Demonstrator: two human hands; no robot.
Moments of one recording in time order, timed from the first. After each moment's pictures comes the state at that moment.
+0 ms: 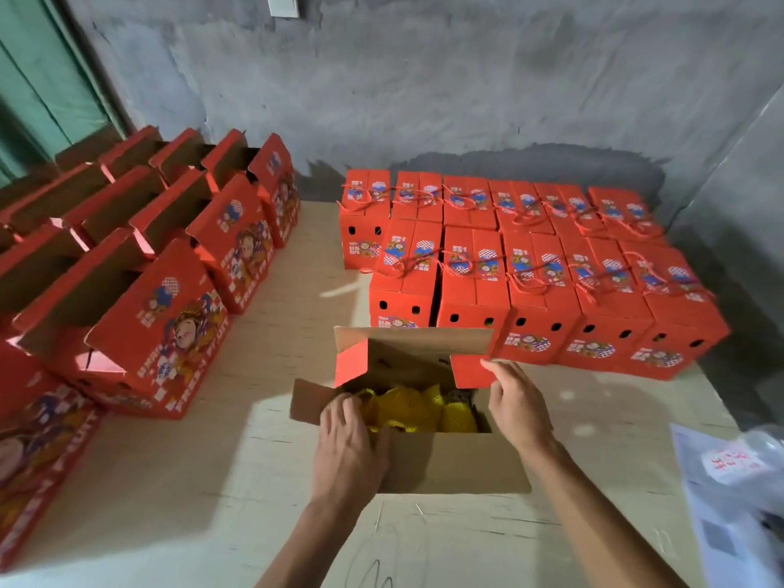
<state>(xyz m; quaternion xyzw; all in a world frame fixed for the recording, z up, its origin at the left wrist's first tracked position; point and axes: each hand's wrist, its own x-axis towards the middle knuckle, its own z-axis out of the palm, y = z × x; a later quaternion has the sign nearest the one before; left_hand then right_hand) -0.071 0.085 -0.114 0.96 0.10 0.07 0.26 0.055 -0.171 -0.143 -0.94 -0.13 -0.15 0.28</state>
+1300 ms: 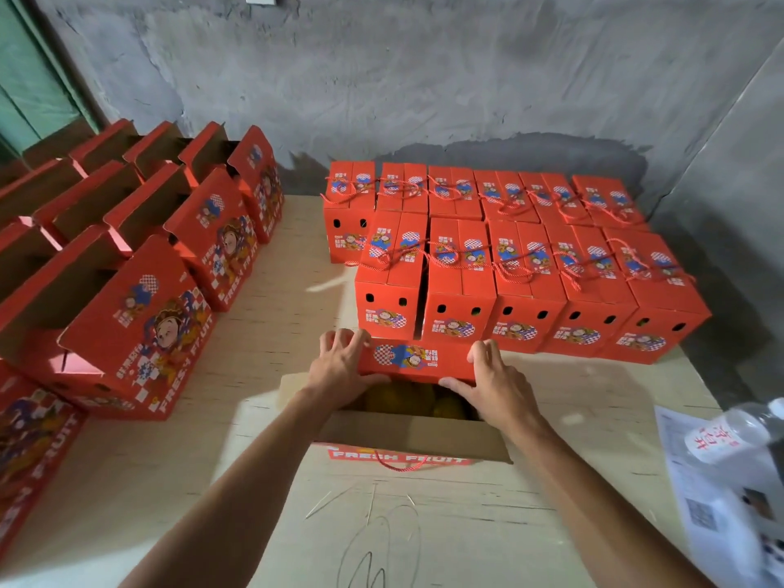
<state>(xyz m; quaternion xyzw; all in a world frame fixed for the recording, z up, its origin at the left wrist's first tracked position) 0.048 0.125 -0.121 0.98 0.00 -0.03 0.22 0.065 -0.165 -0.137 -0.99 -0.13 -0.06 0.08</state>
